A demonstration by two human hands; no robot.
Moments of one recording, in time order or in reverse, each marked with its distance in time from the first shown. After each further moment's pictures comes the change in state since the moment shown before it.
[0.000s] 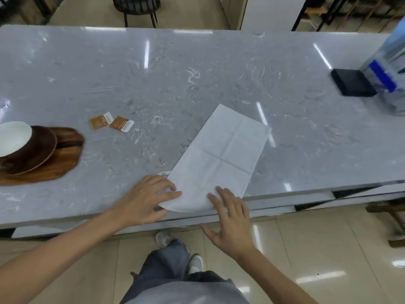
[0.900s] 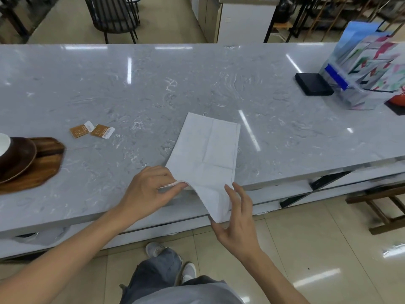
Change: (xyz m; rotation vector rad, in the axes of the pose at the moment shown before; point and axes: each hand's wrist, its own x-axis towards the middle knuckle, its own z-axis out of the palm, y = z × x) left_hand 0.053 0.090 -0.036 -0.288 0.451 -0.180; right_hand -0.042 0.017 -0.051 0.266 0.331 0.102
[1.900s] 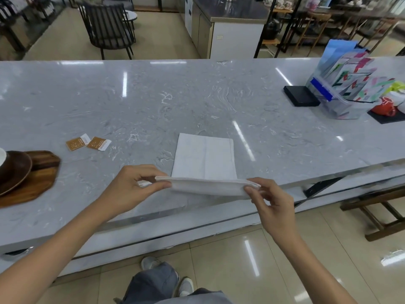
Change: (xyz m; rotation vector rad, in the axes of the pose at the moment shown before) left_hand 0.025 0.002 -0.049 -0.347 -0.167 -0.189; right_hand 0.056 -0.001 -0.095 0.374 0.238 -0.004
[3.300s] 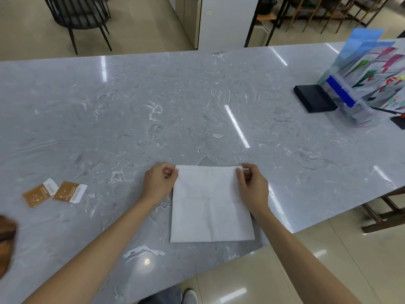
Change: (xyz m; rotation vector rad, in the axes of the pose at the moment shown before) left_hand 0.205 -0.148 0.054 0.091 0.235 -0.477; right_hand 0.160 0.164 0.118 -0.316 0.027 0.536
